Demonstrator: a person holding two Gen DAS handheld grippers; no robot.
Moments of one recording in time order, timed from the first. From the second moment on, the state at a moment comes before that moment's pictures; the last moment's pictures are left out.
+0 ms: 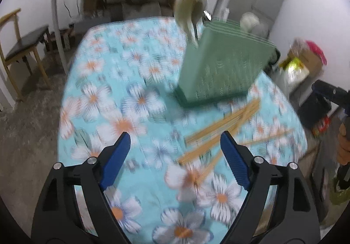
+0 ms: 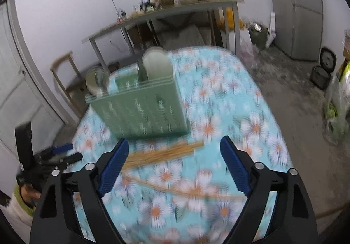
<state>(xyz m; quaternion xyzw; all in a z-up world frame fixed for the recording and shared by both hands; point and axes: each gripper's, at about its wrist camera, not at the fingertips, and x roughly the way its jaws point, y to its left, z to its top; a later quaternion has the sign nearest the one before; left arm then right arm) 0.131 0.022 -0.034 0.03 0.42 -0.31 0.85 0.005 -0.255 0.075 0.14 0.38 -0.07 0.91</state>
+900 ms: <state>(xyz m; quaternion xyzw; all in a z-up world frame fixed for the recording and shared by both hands) 0.101 0.012 -0.088 0.15 0.45 -0.33 0.82 0.010 -0.192 -0.040 0.08 0.51 -0.08 0.85</state>
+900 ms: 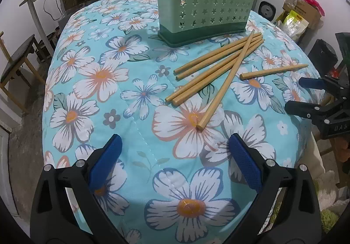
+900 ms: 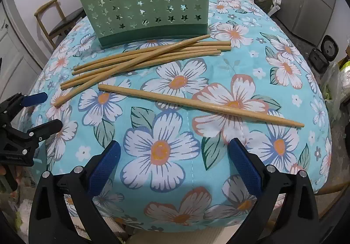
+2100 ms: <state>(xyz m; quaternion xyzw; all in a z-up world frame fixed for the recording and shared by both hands) 0.104 0.016 -0.087 0.11 0.45 -0.32 0.82 -0.012 -0.311 -0.042 0.44 0.39 -0.10 0.81</state>
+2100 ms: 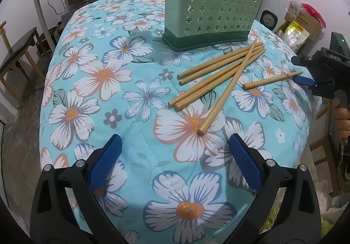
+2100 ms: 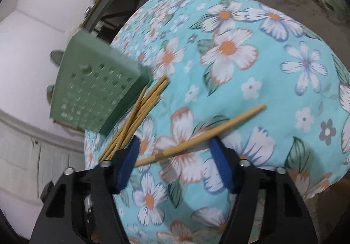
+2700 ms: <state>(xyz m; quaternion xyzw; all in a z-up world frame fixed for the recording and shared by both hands) 0.106 0.020 -0.086 0.09 0.45 -0.32 0.83 -0.009 -0.325 -0.050 0.42 0.36 -0.15 0.82</state>
